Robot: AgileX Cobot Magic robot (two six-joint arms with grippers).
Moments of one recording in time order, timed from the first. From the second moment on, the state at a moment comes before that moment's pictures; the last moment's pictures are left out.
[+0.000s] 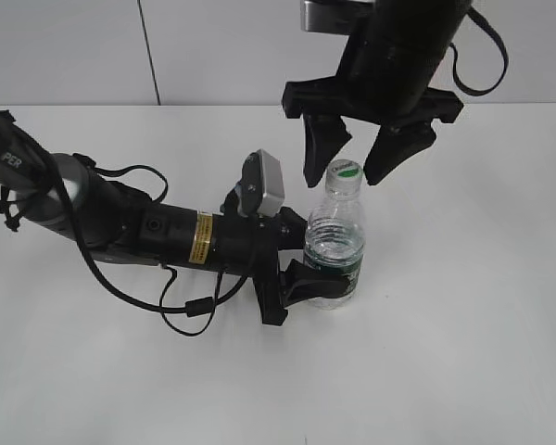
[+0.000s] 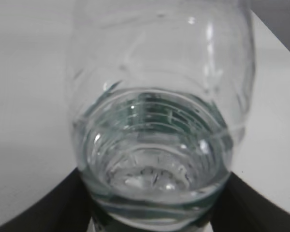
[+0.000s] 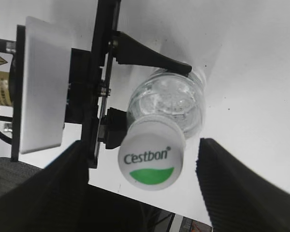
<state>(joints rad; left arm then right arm) -0.47 2.29 -1.13 1.28 -0.99 -0.55 0.56 1.89 -1.63 0.23 1.22 0.15</state>
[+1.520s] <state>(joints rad) -0.47 2.29 -1.13 1.28 -0.98 -0.55 0.56 1.89 -1.63 0.18 1.22 -1.65</state>
